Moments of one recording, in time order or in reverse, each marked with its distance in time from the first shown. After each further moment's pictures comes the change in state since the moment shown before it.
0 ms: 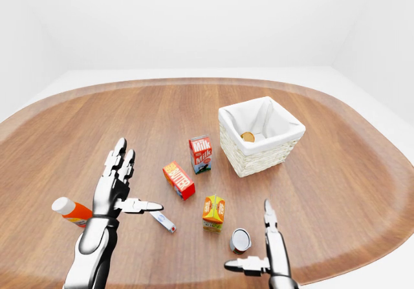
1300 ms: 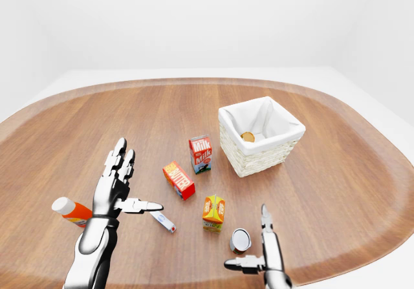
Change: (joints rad) left arm 0.000 0.000 0.000 0.000 0.000 0.000 0.000; right arm -0.110 -0.065 0.031 0.235 -0.023 0.000 -0.110
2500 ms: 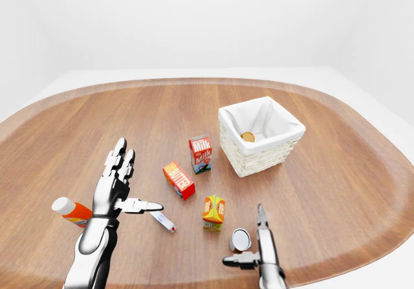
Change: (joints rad) left arm 0.000 0.000 0.000 0.000 0.000 0.000 0.000; right arm -0.090 -0.032 0.035 0.144 -0.027 0.000 -0.071
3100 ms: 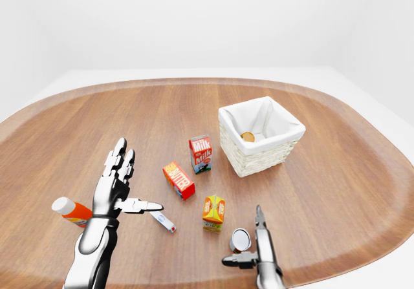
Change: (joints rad) left arm 0.000 0.000 0.000 0.000 0.000 0.000 0.000; right arm -0.047 -0.014 0.016 0.093 -0.010 0.000 -0.034
